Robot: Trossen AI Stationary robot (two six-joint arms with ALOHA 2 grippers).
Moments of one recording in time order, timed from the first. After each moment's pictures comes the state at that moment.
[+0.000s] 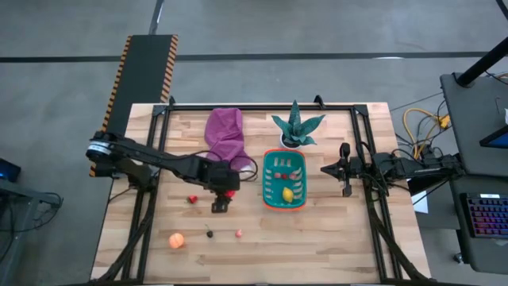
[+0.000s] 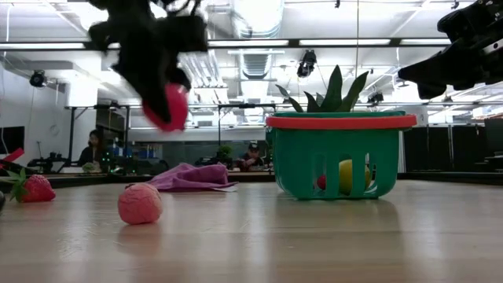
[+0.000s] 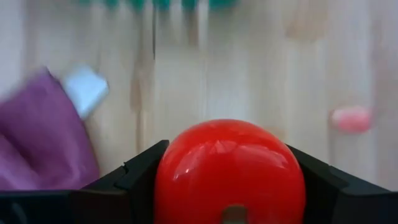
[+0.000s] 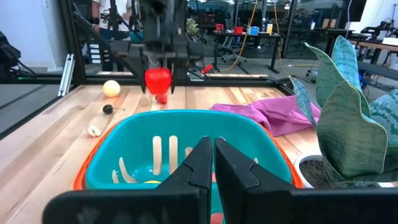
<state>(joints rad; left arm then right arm) -0.16 1.51 1.06 -0.64 -0.04 -0.17 0.10 0.05 0.05 -0.07 0.16 -0.03</state>
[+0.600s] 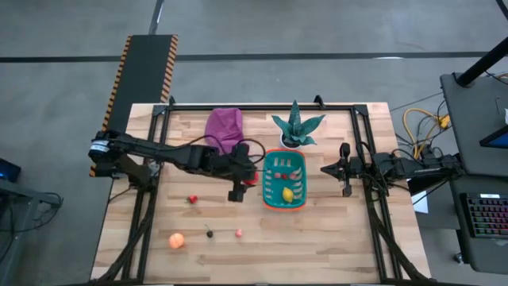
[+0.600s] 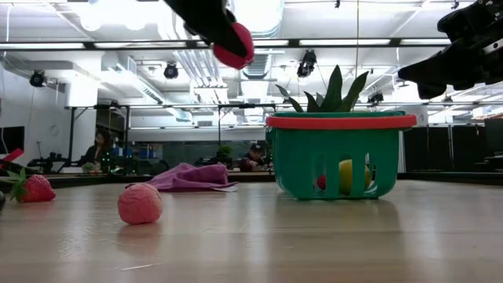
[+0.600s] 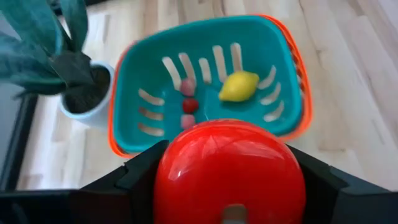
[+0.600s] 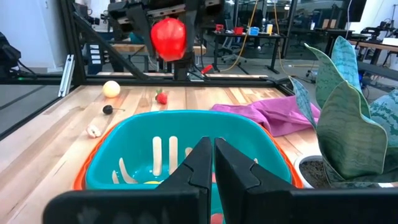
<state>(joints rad) -0.11 1.54 1.30 -0.52 -0.18 0.14 0.10 0.05 0.05 -0.07 0.16 -0.03</state>
